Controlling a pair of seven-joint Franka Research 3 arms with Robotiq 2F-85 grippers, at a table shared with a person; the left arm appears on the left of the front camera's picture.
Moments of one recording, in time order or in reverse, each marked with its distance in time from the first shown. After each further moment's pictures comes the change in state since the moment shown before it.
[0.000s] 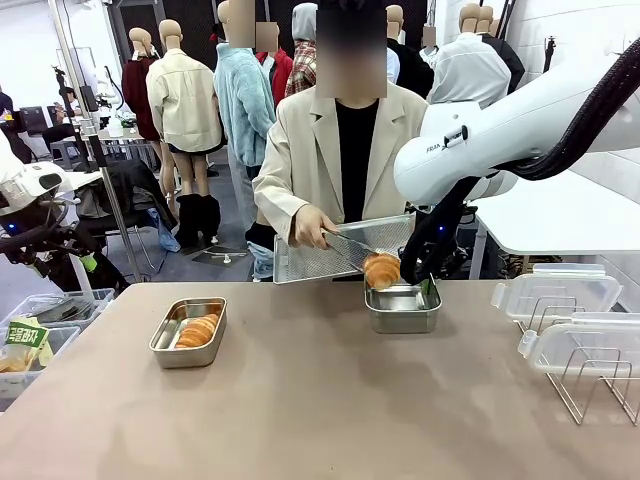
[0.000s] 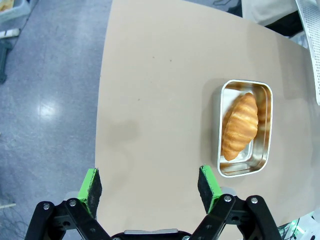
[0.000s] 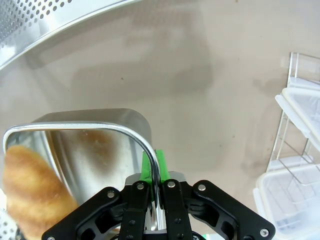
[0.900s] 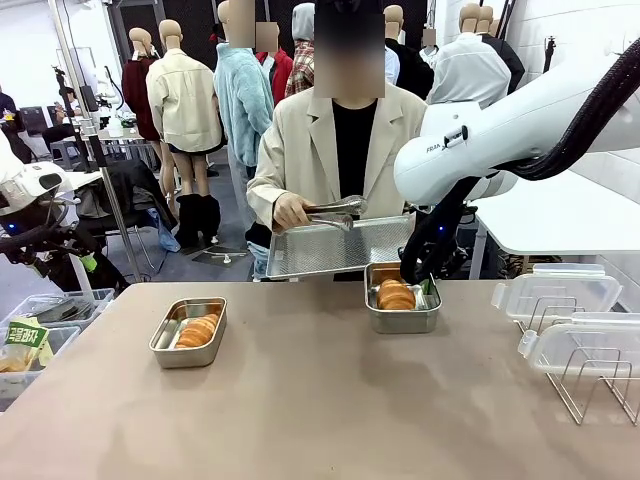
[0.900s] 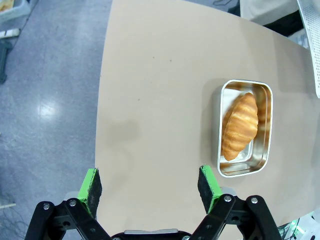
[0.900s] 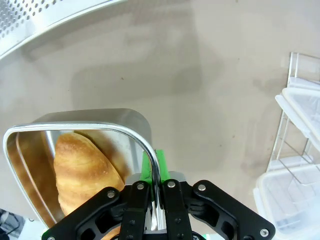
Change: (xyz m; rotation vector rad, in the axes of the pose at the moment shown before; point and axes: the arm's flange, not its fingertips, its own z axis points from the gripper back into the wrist) left arm 0.000 0.000 0.000 0.000 0.000 0.000; right arm 0.000 0.000 0.000 0.000 0.000 0.000
